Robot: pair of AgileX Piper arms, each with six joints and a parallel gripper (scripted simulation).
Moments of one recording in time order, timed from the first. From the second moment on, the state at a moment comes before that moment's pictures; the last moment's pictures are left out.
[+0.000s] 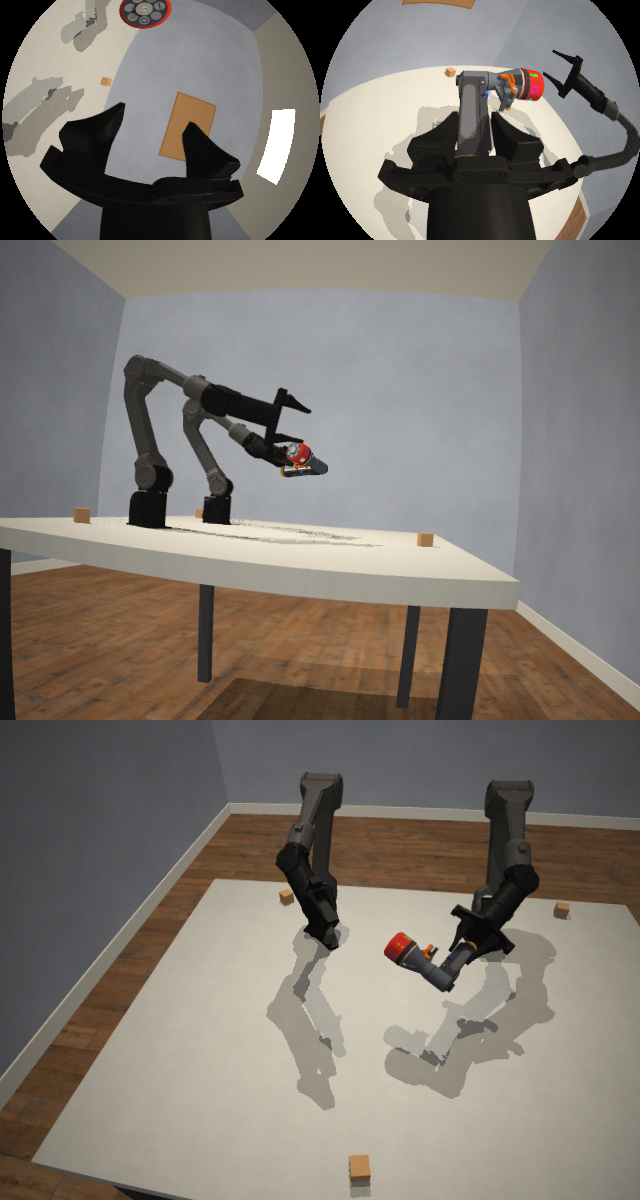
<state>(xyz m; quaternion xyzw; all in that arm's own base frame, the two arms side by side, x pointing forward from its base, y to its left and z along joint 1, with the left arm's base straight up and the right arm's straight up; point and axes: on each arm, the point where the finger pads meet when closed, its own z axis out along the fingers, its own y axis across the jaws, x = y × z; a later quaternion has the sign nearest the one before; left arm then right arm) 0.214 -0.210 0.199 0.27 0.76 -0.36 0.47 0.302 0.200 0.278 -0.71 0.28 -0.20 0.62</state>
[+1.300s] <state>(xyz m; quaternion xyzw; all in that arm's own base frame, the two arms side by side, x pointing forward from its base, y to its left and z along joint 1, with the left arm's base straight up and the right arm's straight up) 0.214 -0.210 0.199 0.27 0.76 -0.36 0.47 0.221 0.272 0.236 -0.80 0.04 -0.10 0.59</state>
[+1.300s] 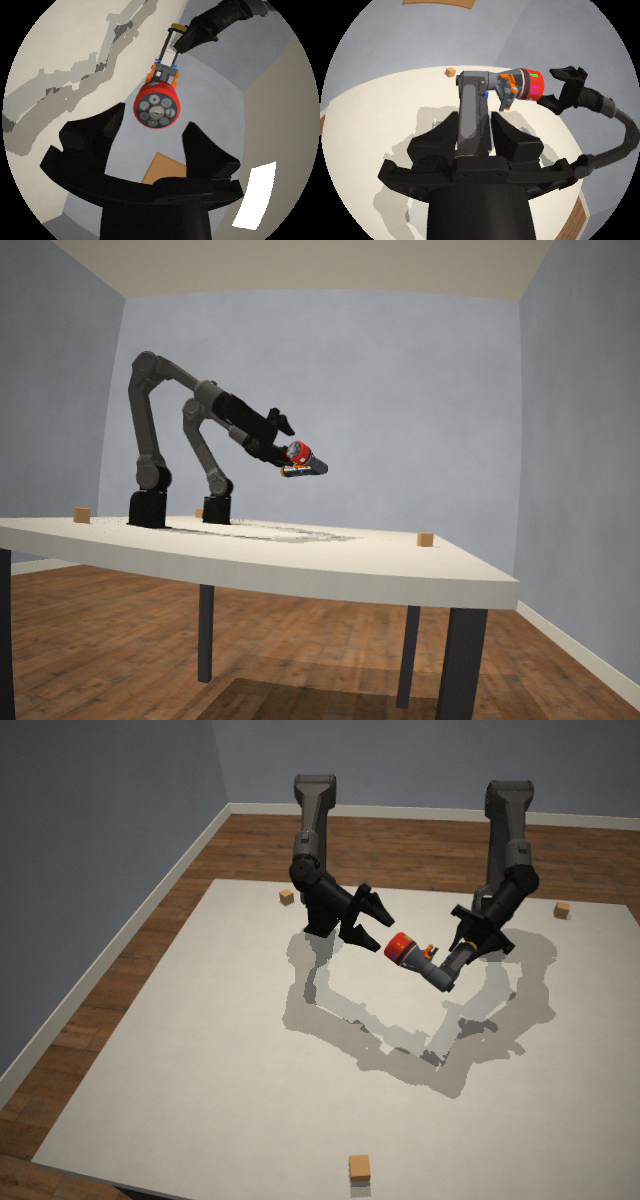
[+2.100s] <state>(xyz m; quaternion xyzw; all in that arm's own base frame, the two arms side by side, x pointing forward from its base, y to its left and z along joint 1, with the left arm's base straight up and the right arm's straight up) 0.214 -0.210 0.199 0.27 0.76 -0.36 0.47 0.230 0.305 0.227 -0.80 0.05 -0.10 0.59</state>
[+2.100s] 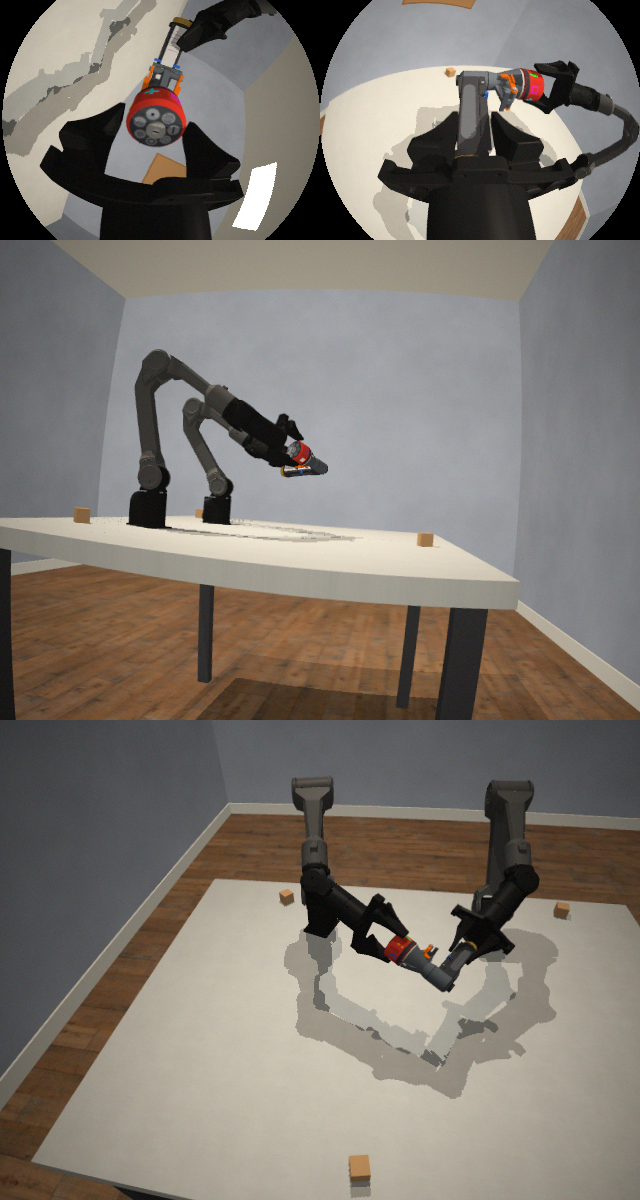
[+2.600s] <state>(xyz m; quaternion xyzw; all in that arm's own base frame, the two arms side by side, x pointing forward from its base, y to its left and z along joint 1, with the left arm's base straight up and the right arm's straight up) 0.214 -0.210 0.199 0.27 0.76 -0.36 0.47 0.232 0.311 0.226 -0.80 0.05 -0.10 0.59</state>
